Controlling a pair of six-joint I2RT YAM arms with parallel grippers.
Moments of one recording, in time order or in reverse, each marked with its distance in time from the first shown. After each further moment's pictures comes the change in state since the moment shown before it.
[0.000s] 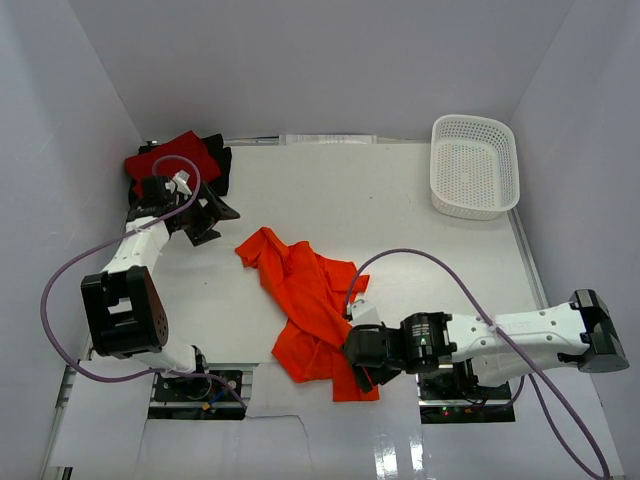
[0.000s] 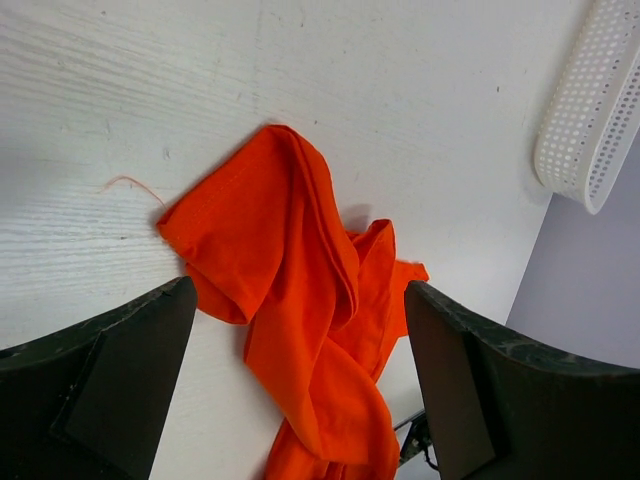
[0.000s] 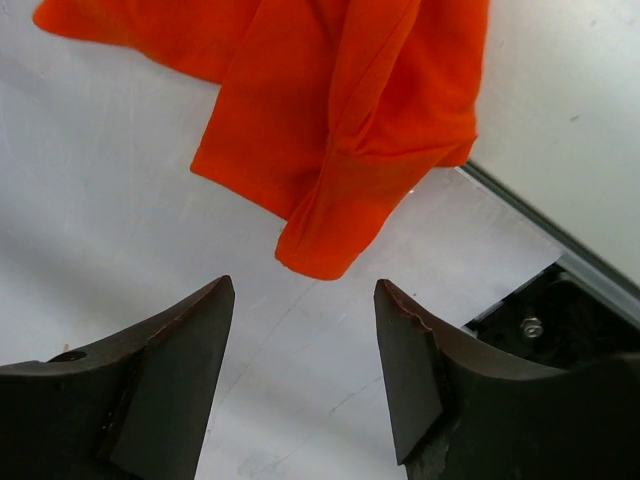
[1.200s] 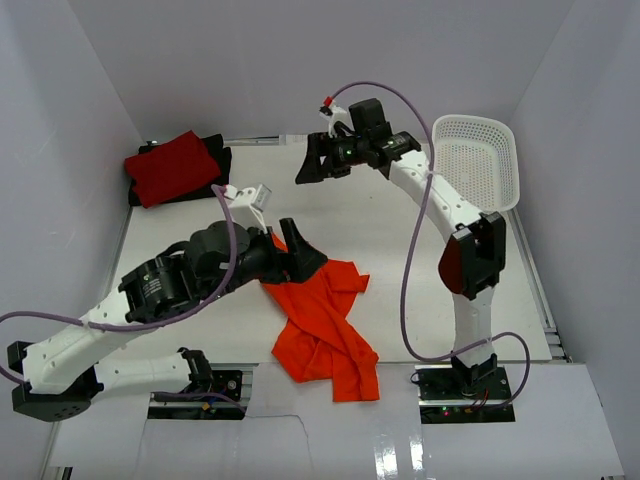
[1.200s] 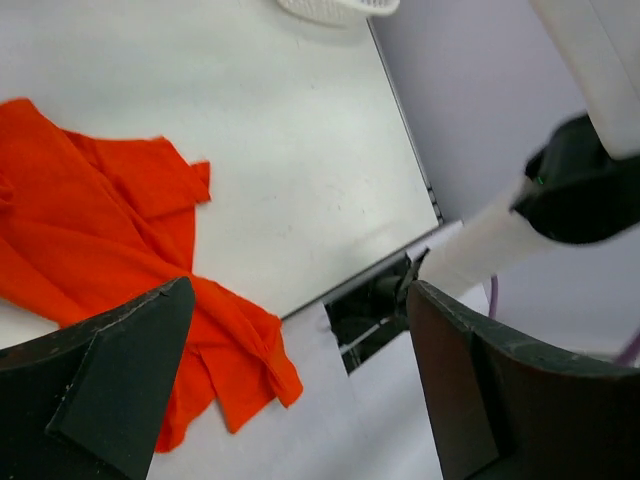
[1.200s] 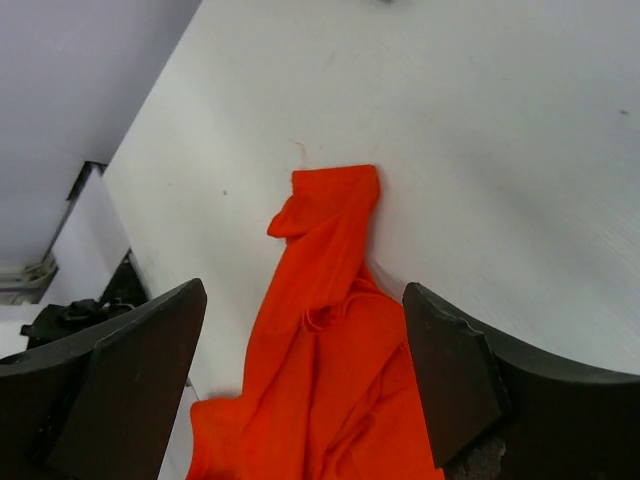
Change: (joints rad) left arm -1.313 -0.542 0.265 -0.329 -0.879 -0.340; right arm -1.041 0.954 1.168 0.385 -0.854 -0.680
